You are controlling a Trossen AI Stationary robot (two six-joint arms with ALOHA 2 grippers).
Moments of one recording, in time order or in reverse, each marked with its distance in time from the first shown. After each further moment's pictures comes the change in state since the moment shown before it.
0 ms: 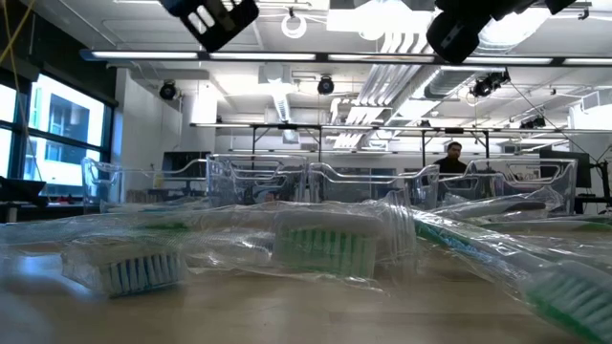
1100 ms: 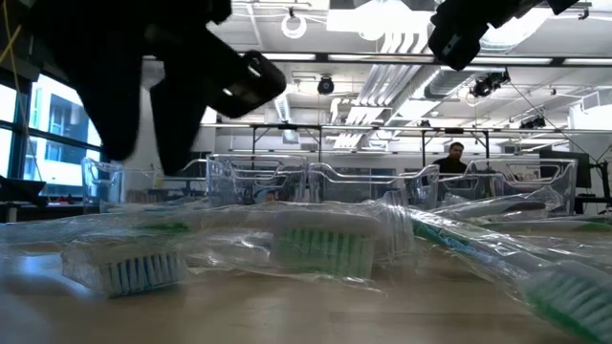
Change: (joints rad) left arm -0.001 0.318 0.253 -0.387 0.022 0.304; right arm 0.000 -0.001 0.000 -0.036 0.074 0.002
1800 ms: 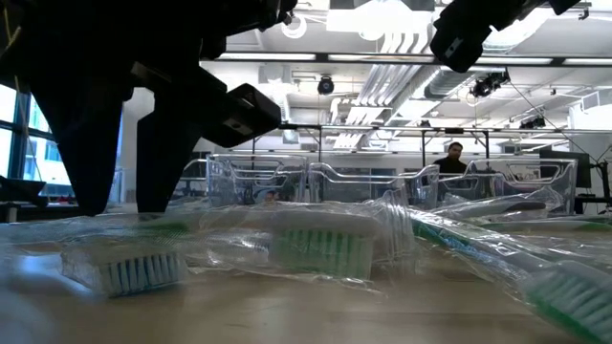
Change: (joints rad) left arm -0.001 0.056 -0.001 0.003 0.034 0.003; right arm 0.000 0.000 0.000 -0.028 0.001 -0.003
